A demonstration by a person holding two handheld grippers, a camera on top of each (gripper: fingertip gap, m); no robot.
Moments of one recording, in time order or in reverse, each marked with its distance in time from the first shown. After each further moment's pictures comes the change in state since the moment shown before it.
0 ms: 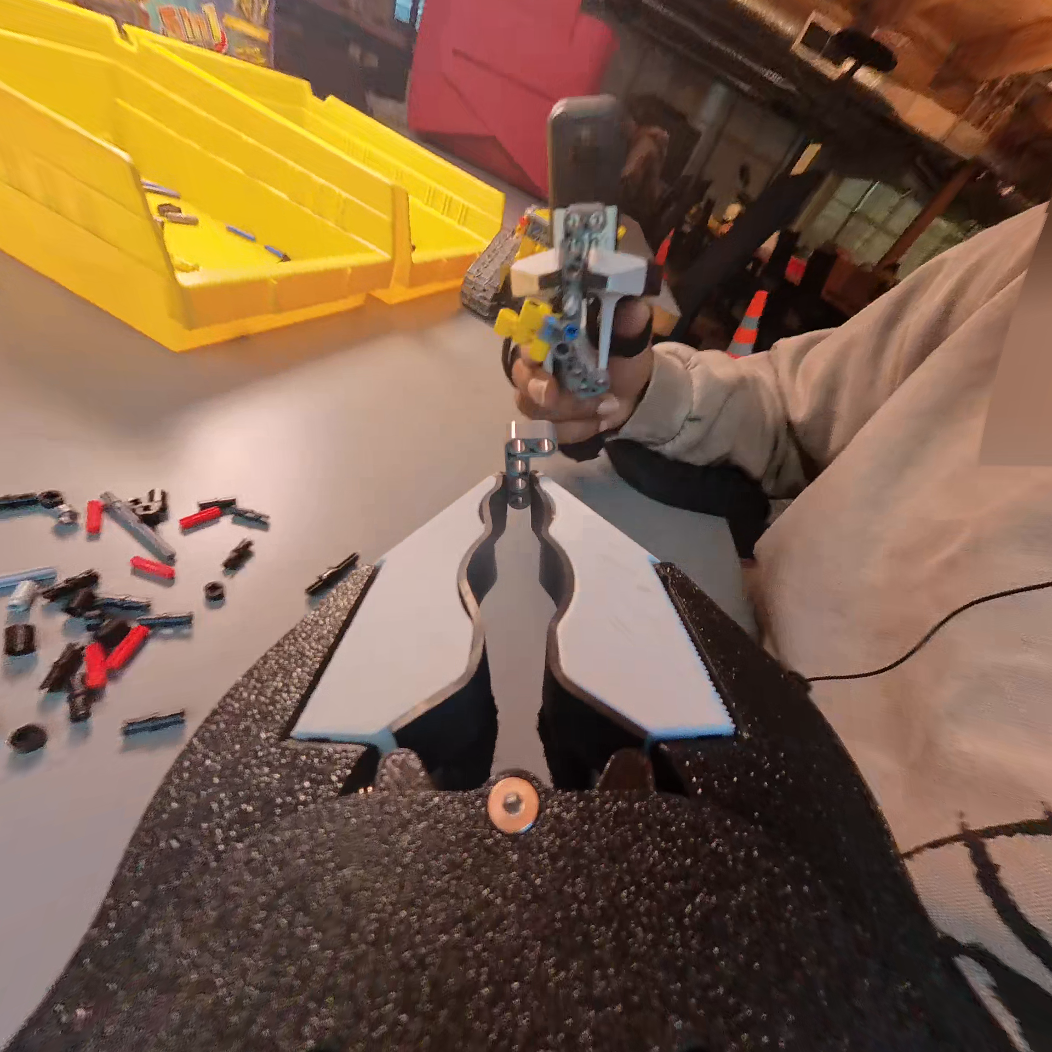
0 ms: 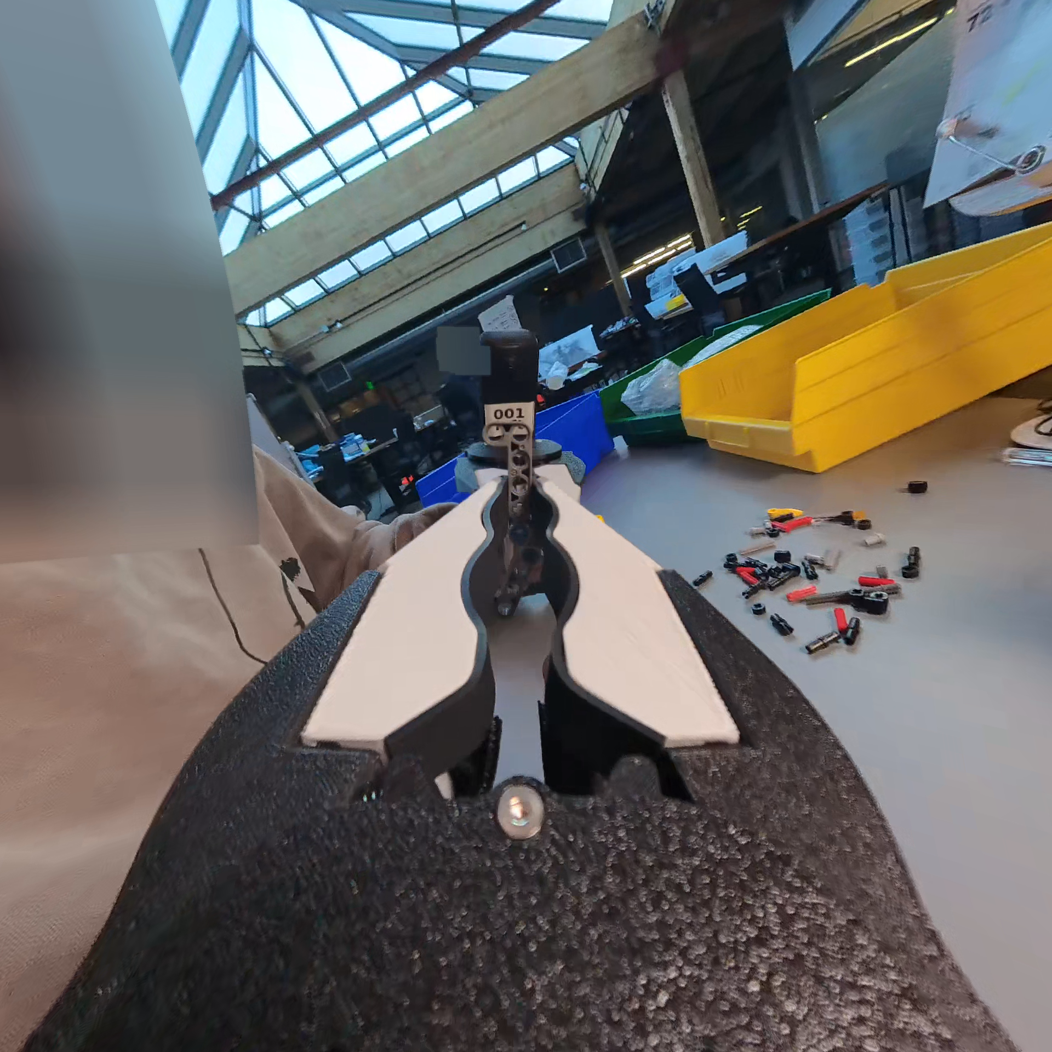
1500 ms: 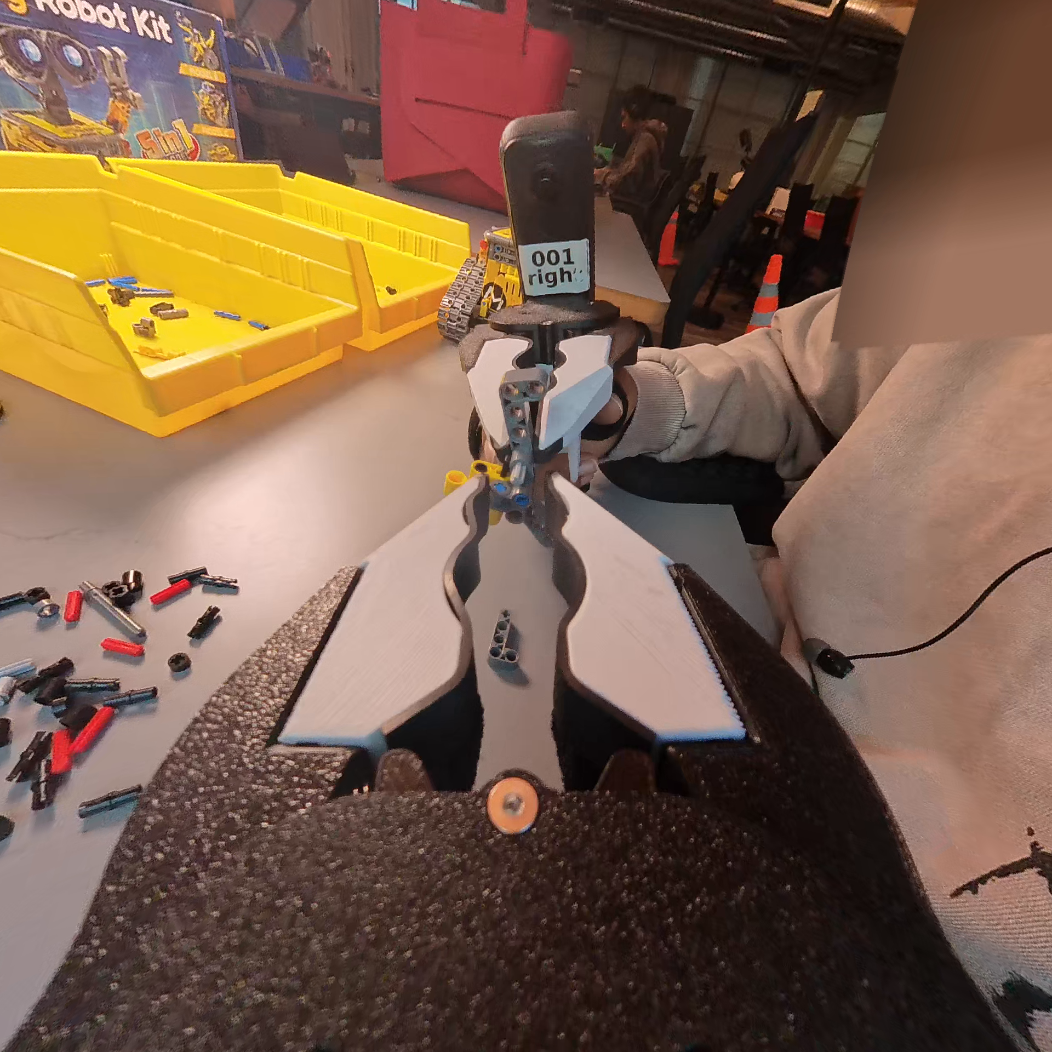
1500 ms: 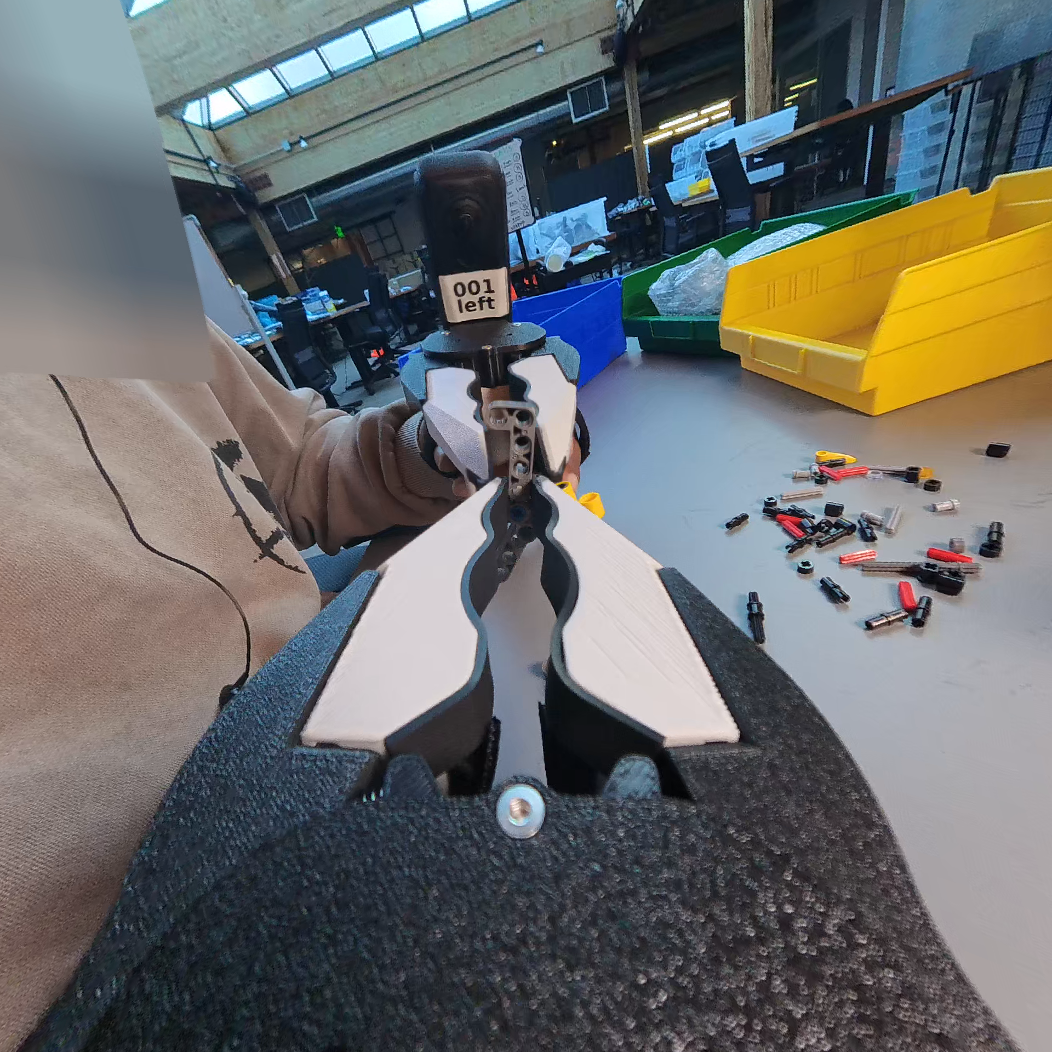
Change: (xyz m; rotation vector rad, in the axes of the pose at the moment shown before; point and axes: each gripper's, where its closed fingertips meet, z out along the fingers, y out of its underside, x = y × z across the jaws) left arm 0.035 -0.004 0.009 0.044 0.002 0.181; right arm -0.019 0.055 0.025 -0.227 -0.005 -0.147
